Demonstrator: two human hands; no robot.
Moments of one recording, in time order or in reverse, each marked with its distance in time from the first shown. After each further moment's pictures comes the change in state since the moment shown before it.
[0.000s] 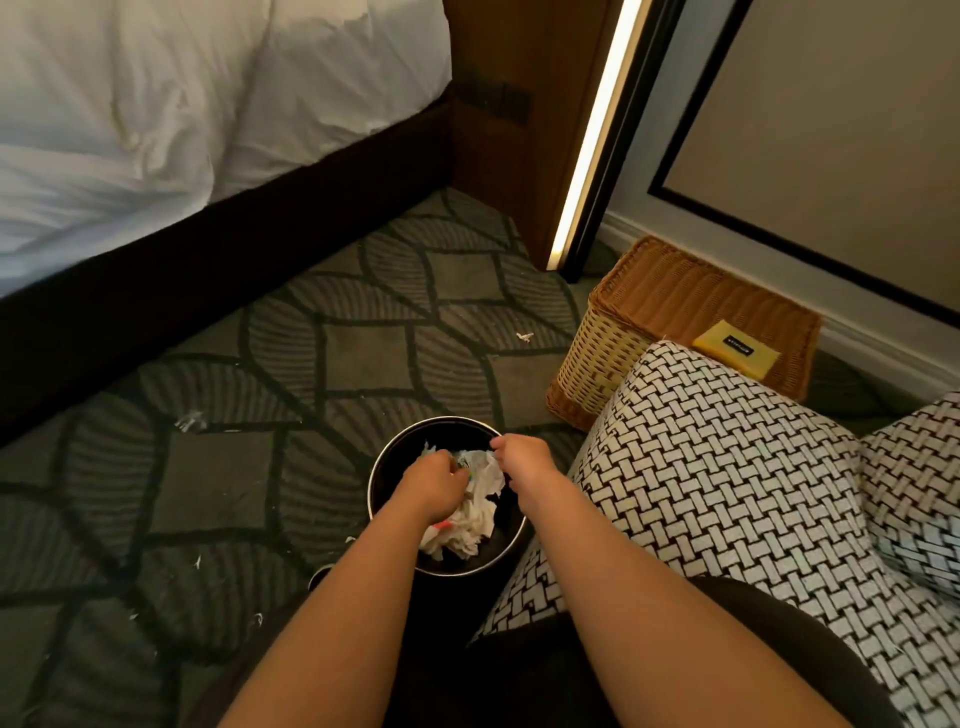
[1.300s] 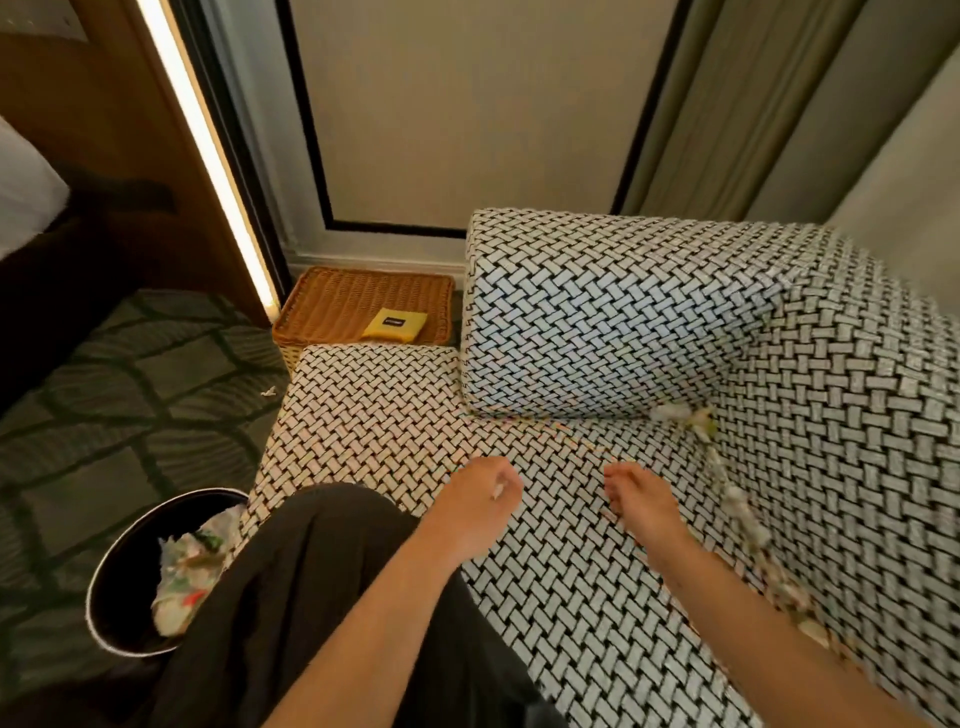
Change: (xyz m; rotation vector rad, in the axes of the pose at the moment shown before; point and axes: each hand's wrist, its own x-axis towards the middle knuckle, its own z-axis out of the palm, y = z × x) left_hand -0.239 0.222 0.185 0.187 -0.367 0.799; right_hand -0.190 0.229 -0.392 0.228 0.710 -0.204
